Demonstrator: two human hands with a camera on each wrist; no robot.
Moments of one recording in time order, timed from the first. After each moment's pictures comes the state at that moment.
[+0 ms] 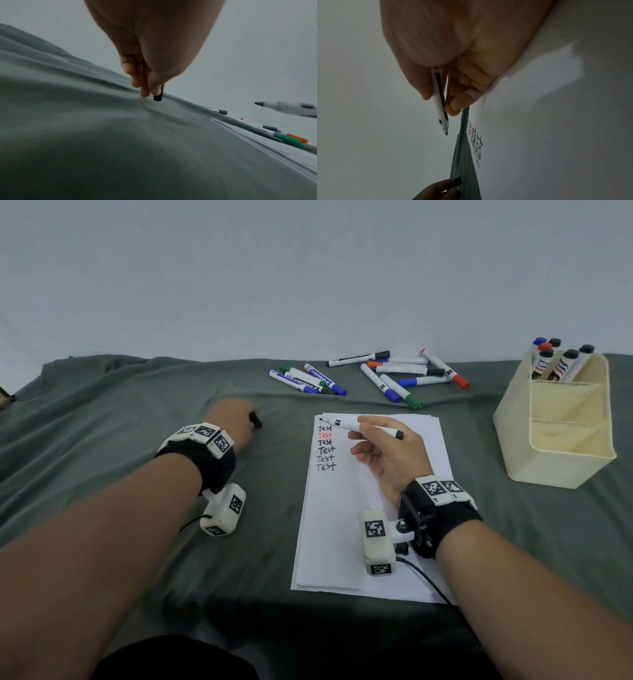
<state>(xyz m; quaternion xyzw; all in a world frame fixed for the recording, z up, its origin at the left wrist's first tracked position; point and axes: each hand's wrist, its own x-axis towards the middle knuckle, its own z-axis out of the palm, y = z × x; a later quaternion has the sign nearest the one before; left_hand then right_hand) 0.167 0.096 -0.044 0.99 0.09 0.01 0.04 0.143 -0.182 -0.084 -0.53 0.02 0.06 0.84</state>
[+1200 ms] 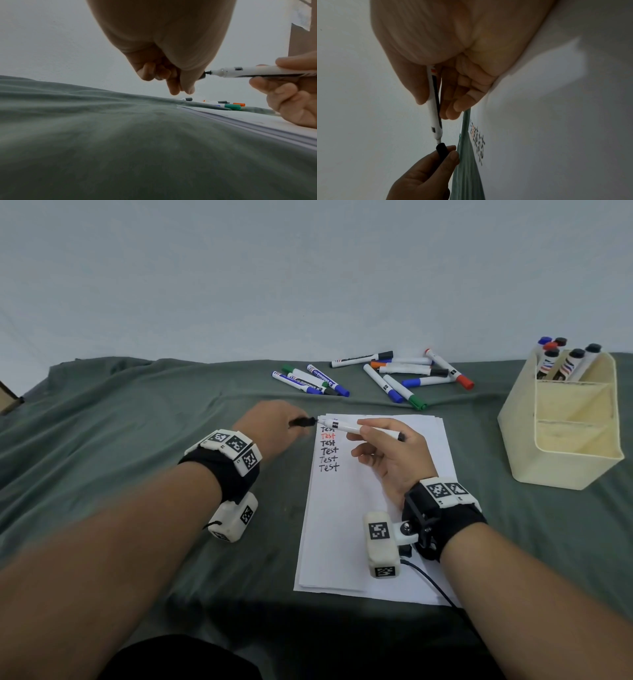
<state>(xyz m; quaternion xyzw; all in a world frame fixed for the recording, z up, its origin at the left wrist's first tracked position) 0.161 0.049 -0.043 0.99 -0.10 0.06 0.12 0.139 -0.185 -0.084 -0.54 -0.02 0.07 0.84</state>
